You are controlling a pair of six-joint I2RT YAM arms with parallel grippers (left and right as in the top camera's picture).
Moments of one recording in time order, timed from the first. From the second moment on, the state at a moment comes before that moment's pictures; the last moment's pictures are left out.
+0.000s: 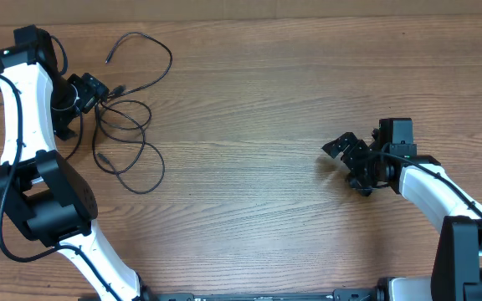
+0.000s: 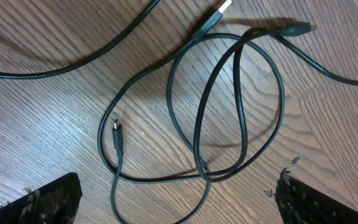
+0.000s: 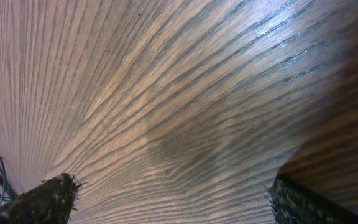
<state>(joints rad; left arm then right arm) 0.33 2.10 1.94 -1.29 0.08 -0.60 -0.02 1.57 0.73 -0.33 -0.40 0.80</state>
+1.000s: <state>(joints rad) 0.33 2.10 1.94 -1.29 0.08 -0.60 -0.02 1.42 0.72 -0.35 -0.37 0.80</state>
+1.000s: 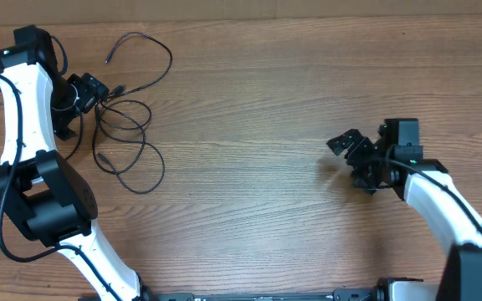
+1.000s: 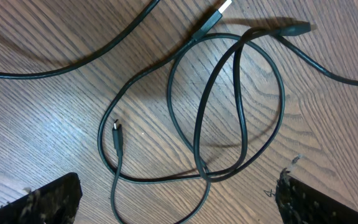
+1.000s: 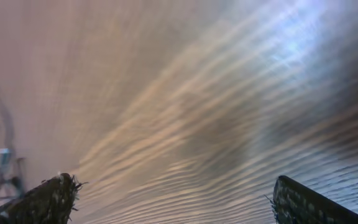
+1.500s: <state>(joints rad) 0.33 2.10 1.94 -1.29 0.08 -0.60 -0.02 1.08 0.72 -0.35 -0.37 0.80</state>
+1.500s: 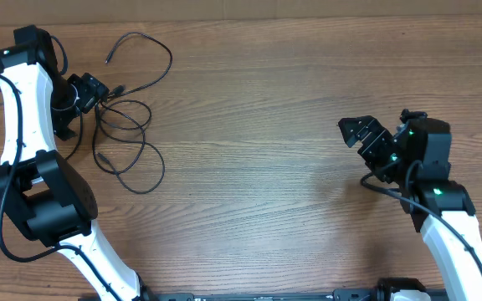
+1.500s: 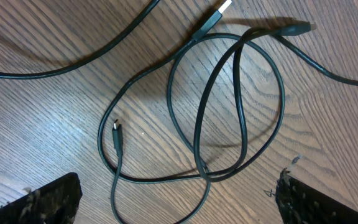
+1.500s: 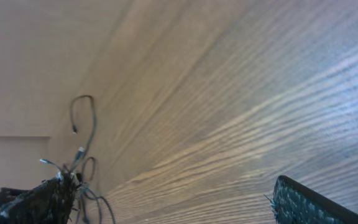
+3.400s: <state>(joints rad) 0.33 2.10 1.94 -1.29 0.08 -0.60 -0.02 0.59 0.72 -0.48 -0.37 0.80</state>
